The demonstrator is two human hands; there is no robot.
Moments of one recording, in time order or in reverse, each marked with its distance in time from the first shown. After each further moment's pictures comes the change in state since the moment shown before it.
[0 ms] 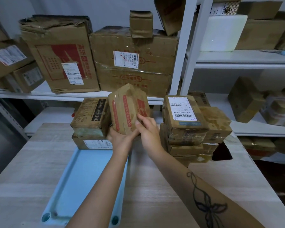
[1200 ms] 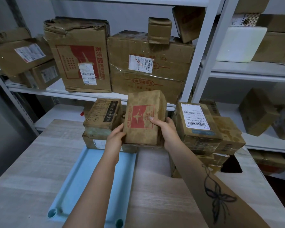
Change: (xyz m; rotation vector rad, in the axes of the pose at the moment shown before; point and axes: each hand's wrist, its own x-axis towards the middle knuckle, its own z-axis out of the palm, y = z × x) left_hand 0.027 -0.002 -0.053 -0.266 -0.211 0.032; right_hand 0.040 -0.009 -0.016 0.378 -0.022 0.373
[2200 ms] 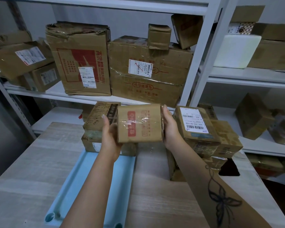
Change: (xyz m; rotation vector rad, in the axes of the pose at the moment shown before) left_hand -0.011 0.032 0.003 -0.324 -0.047 -0.007; right_hand -0.017 -0.024 0.015 0.127 -0.148 -0.075
